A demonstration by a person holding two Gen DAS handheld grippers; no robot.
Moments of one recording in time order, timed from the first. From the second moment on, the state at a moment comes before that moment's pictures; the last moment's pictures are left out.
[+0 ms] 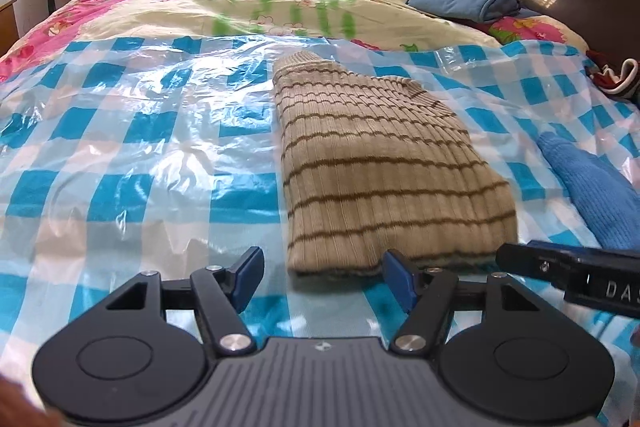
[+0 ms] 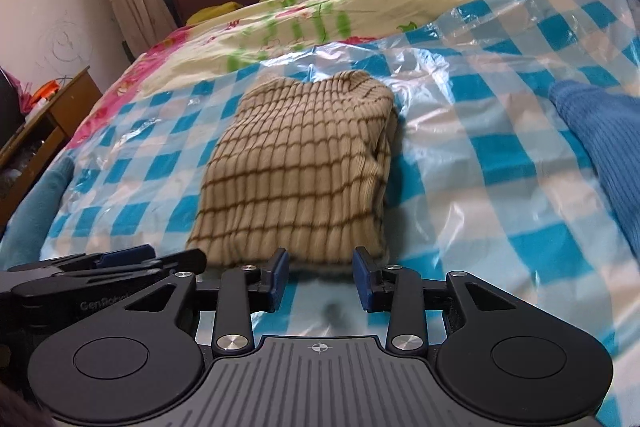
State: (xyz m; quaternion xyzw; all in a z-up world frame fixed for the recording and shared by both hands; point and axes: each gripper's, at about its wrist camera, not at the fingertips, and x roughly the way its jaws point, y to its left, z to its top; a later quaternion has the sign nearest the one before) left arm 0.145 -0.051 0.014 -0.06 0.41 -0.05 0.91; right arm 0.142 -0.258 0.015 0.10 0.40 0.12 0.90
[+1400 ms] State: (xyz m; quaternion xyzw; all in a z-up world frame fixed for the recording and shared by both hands) left arm 0.068 -0.055 -0.004 -0.04 0.44 -0.04 0.89; right arm 0.066 -0.252 -0.002 0.08 0.39 0.08 0.91
